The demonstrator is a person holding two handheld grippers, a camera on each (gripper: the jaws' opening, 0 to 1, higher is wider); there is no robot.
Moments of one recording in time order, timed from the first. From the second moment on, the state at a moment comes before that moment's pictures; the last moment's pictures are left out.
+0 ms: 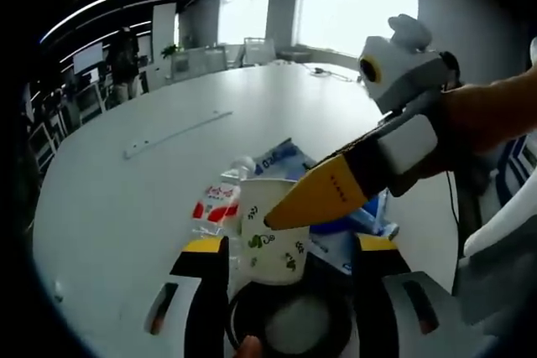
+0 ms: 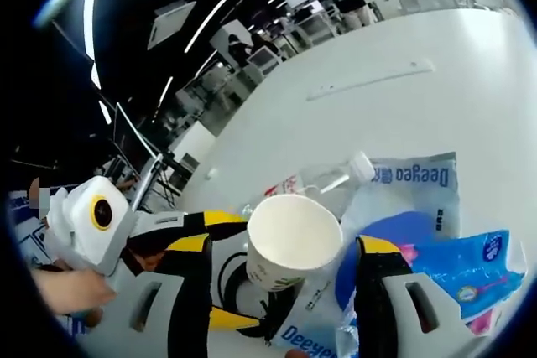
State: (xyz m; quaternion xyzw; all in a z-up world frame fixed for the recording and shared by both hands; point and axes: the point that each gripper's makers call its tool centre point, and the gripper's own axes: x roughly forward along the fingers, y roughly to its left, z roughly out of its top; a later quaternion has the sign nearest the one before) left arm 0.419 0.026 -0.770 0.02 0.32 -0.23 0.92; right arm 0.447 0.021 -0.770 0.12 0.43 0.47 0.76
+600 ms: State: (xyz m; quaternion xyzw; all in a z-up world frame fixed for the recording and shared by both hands) left arm 0.422 0.024 -0.780 0.01 0.33 -0.23 0.91; right arm 0.446 0.030 -0.777 0.12 0.44 0.47 0.76
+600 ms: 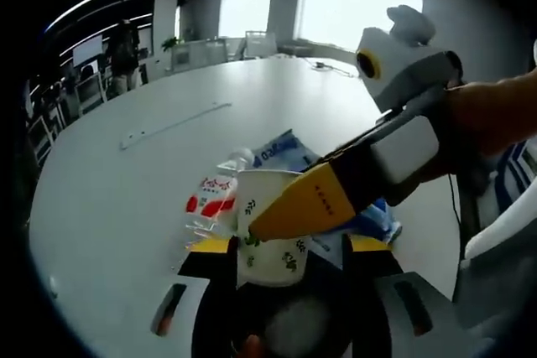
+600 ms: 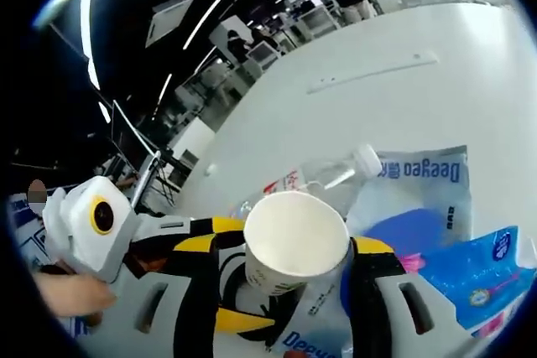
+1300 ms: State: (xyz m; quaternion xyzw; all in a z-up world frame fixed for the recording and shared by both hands) left arm 0.427 0.033 -0.772 0.02 0.32 -0.21 0.92; right arm 0.450 0.030 -0.764 0.10 0.41 0.47 0.77
